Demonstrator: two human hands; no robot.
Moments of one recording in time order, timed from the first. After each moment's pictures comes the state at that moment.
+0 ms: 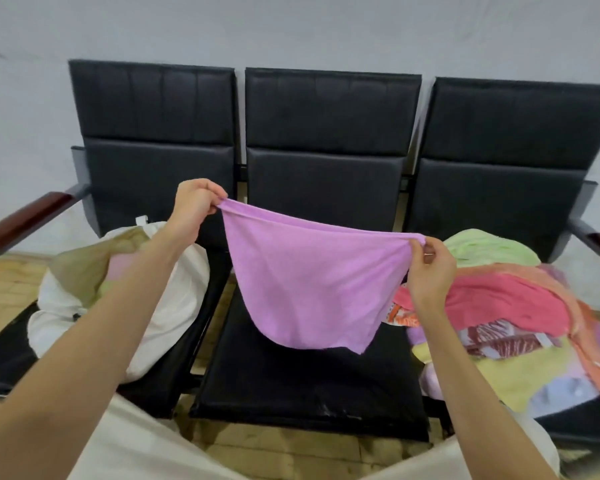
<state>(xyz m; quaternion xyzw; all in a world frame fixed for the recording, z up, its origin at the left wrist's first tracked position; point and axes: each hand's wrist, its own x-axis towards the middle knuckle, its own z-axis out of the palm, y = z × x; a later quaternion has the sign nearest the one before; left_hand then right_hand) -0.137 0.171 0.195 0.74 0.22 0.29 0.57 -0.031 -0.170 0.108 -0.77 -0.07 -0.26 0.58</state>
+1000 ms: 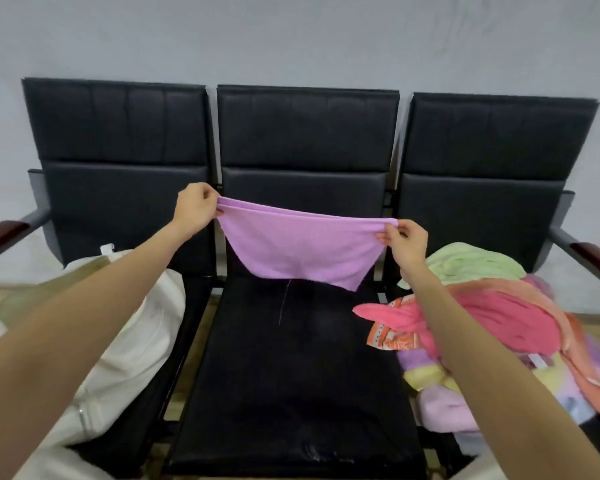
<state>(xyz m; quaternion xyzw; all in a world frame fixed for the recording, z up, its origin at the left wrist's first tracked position) -0.030 0.202 0.192 0.85 0.22 0.27 0.39 0.099 -0.148 0.126 -0.73 -0.07 -0.10 0.67</state>
